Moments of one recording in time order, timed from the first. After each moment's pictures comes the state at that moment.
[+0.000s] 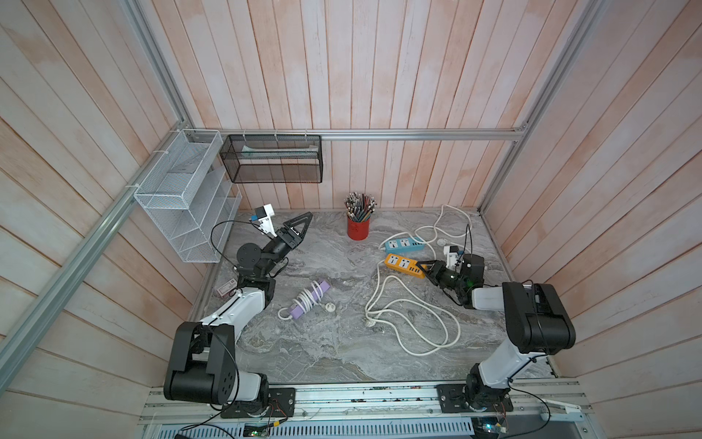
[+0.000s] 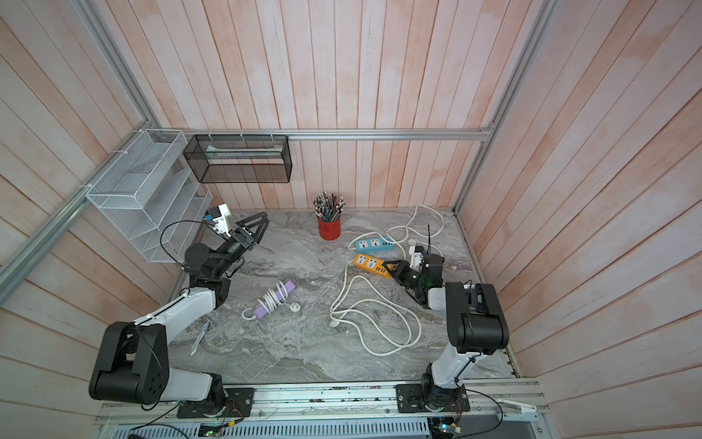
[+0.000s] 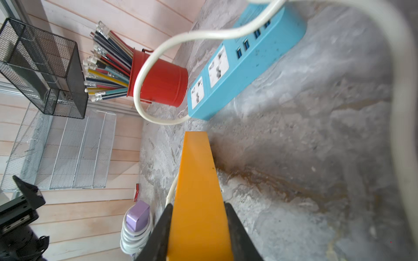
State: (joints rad) left arm -0.09 1.42 0.74 1.07 0.65 -1.19; right arm -0.02 1.71 0.61 0.60 -0.72 0.81
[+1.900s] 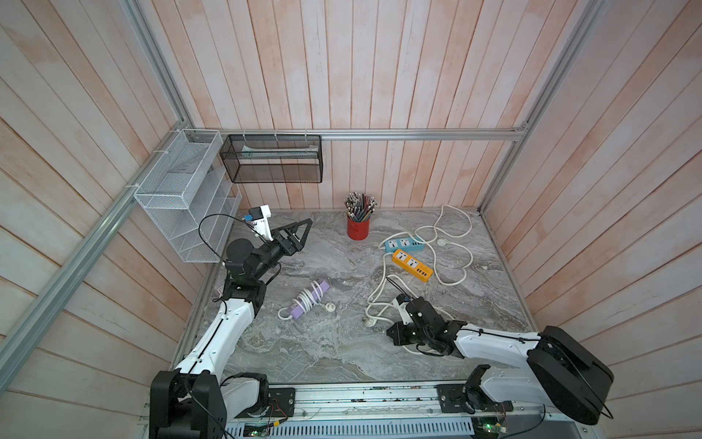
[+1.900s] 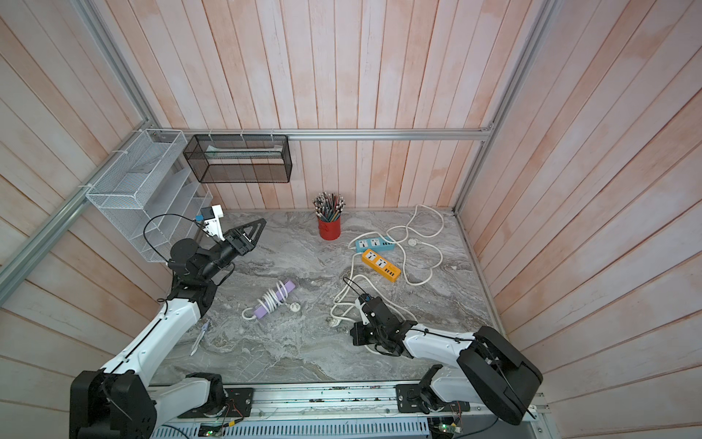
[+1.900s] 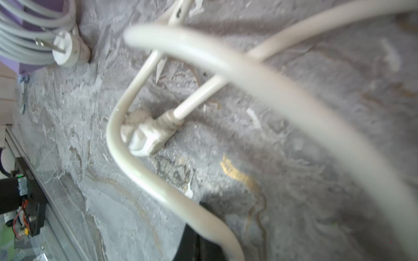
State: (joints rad) left arm -0.07 1.17 0.77 0.56 0.63 -0.80; right arm 0.75 1.29 0.35 0.07 -0.21 0.65
